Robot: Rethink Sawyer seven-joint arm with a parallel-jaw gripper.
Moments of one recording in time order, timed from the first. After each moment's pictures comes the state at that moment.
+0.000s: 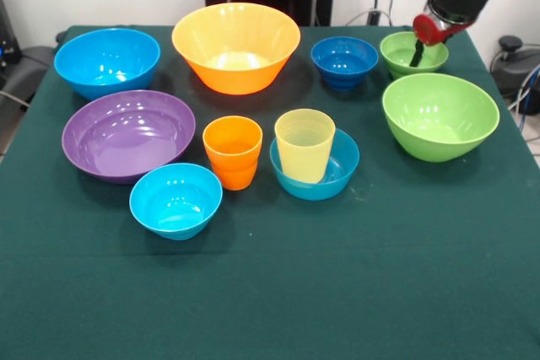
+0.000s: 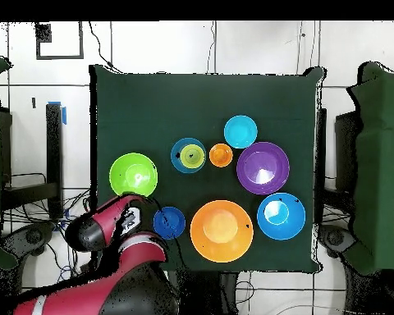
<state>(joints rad) 0.13 -0.44 0.18 1.79 -0.41 0.51 1.73</state>
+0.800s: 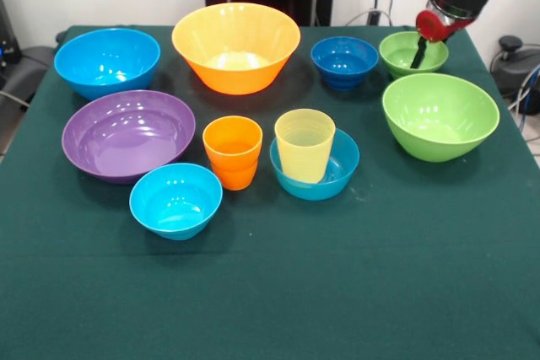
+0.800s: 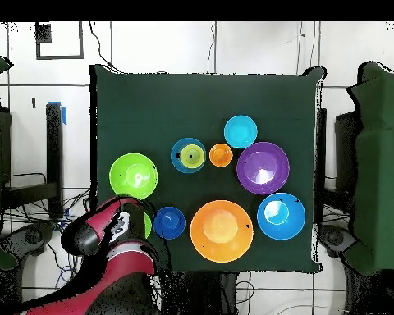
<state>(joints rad) 0.18 -0.47 0.14 1.79 -0.43 0.48 1.73</state>
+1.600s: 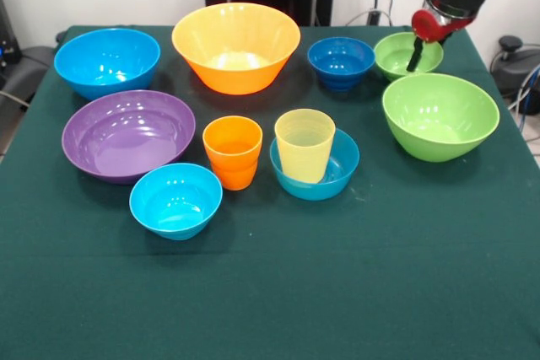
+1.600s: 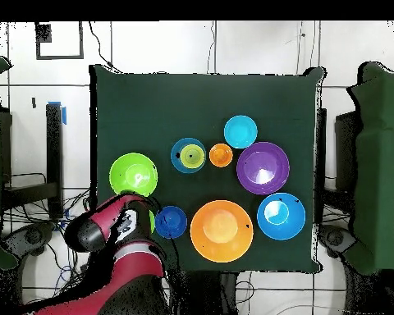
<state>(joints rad) 0.15 -0.49 0.14 1.79 -0.43 0.48 1.73</state>
